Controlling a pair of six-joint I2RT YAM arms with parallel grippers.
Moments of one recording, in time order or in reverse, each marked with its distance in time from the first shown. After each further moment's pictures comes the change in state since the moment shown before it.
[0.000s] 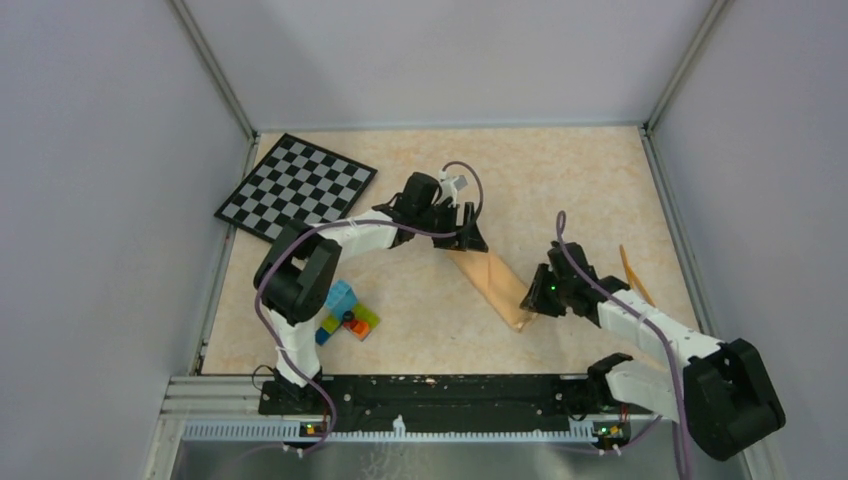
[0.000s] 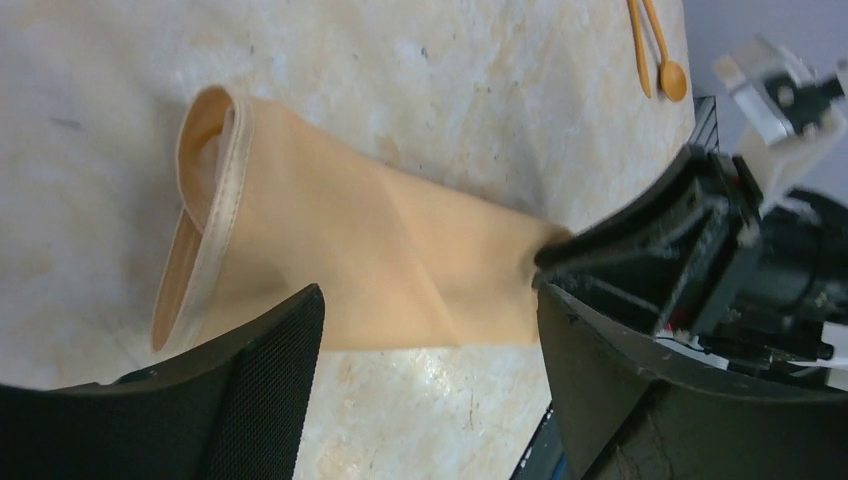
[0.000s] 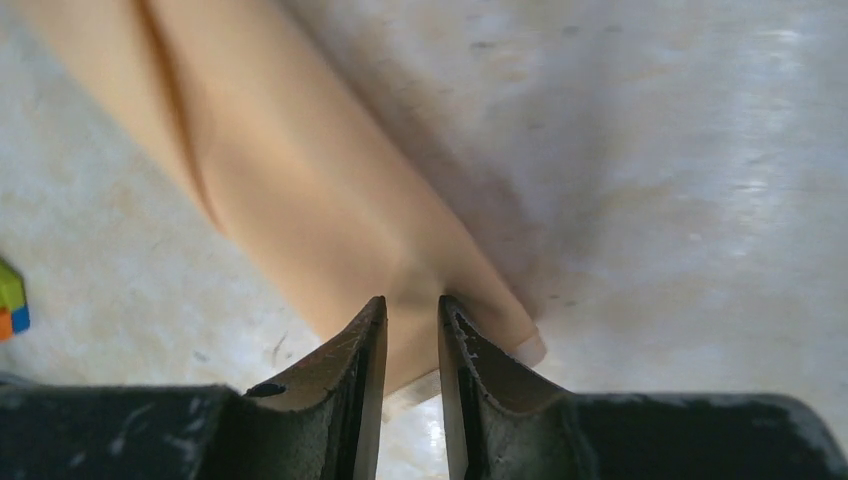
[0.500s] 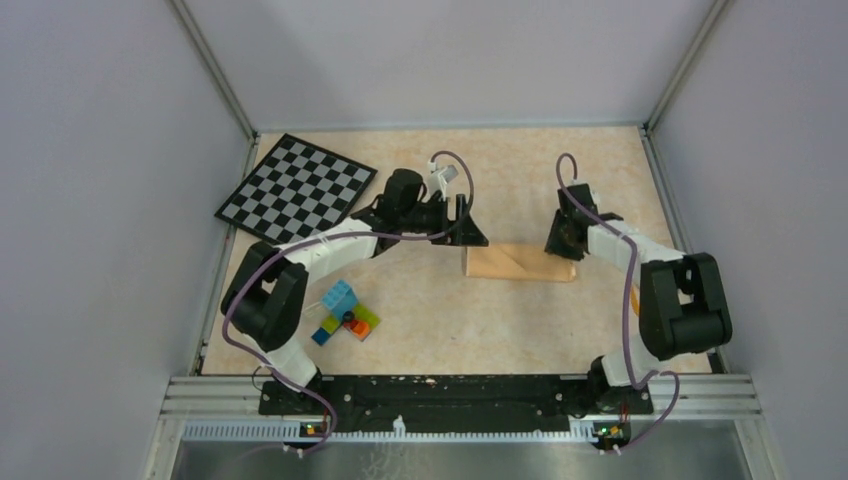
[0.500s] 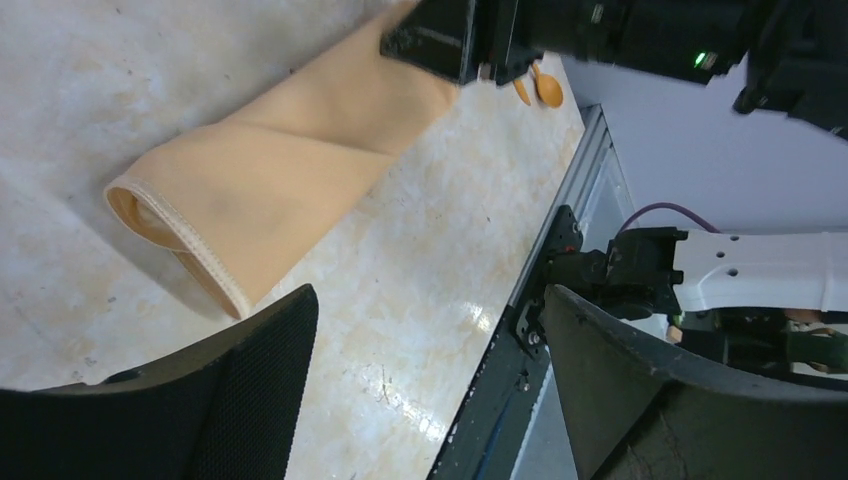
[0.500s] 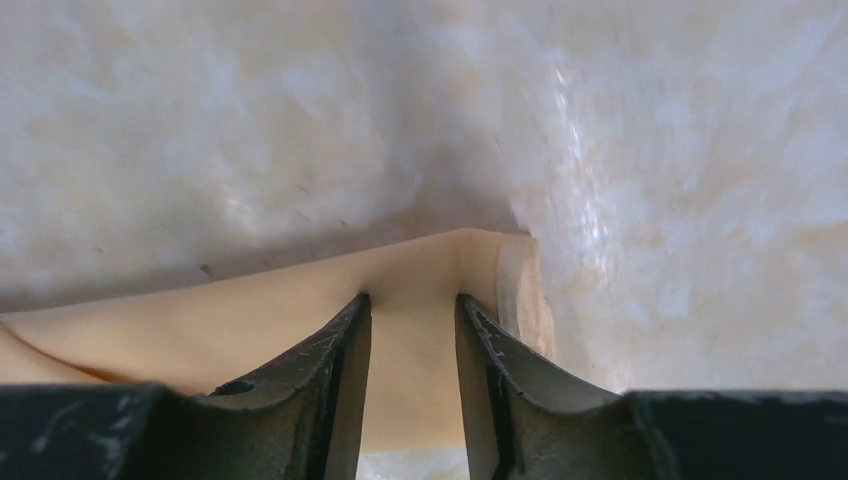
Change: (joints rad) left arm 0.000 -0.236 -0.142 0.082 0.060 -0.091; right arm -0.292 0.464 0.352 0.020 0.246 -0.185
